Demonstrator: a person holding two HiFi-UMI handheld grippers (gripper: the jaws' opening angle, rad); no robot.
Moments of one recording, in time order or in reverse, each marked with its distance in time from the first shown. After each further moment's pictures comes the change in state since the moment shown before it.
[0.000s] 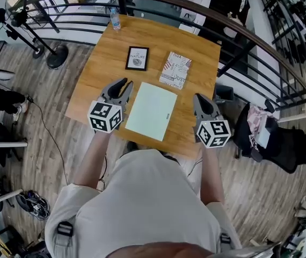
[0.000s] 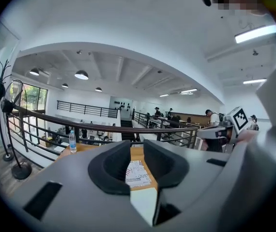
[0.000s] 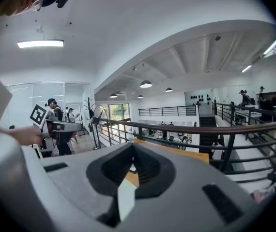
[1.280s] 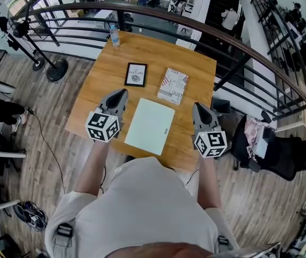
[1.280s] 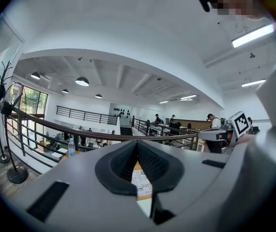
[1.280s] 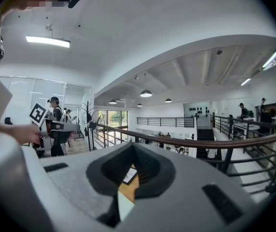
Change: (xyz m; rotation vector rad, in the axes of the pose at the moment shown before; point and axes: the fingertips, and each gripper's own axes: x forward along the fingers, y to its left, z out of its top) left arm 0.002 0.011 0.029 0.007 -0.095 -0.002; right arm 0.000 -0.007 0.033 -0.074 -0.114 -0.037
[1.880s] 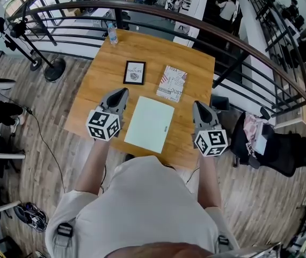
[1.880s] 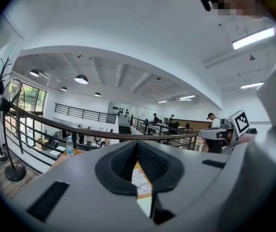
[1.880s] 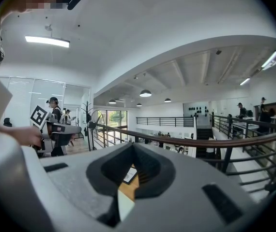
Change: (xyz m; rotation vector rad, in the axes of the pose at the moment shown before) left arm 0.002 0.000 -0.007 -0.016 0.011 -0.022; right arm -0.003 0.006 0.001 0.002 0.000 -0.010
